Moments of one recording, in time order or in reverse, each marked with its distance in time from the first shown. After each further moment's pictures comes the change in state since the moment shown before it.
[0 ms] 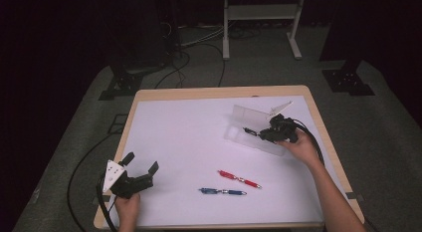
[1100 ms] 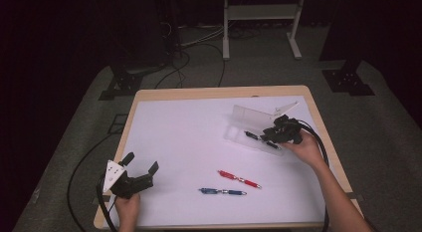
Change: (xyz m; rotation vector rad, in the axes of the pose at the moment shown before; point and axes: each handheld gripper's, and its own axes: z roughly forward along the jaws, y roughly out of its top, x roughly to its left) left arm -0.001 0.000 0.000 -0.005 0.005 0.001; right arm 0.004 -0.005 -0.016 -0.042 0.014 -0.005
